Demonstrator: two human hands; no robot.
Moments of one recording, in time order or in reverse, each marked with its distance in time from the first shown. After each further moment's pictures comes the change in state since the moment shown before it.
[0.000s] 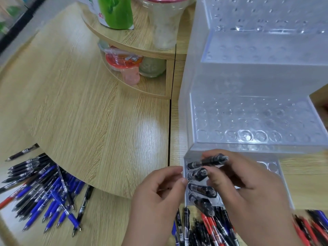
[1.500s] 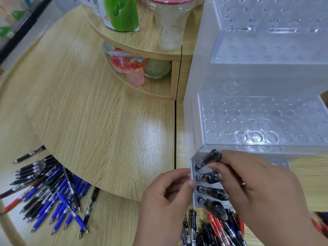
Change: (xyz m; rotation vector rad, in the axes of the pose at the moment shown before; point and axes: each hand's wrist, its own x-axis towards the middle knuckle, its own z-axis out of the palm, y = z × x) left_hand 0.001 -0.008 -0.001 -0.096 -0.028 -0.010; right_hand 0.010 0.001 -0.005 -0.480 -0.001 -0.314
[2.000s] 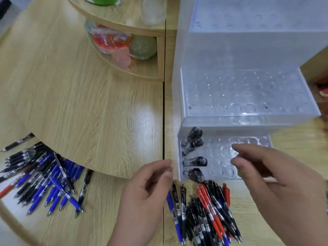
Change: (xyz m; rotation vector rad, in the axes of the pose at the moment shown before) left_hand -0.029 -0.002 -0.018 0.101 -0.030 0.048; right_hand -0.048 0.022 -0.029 0.319 -0.021 0.272
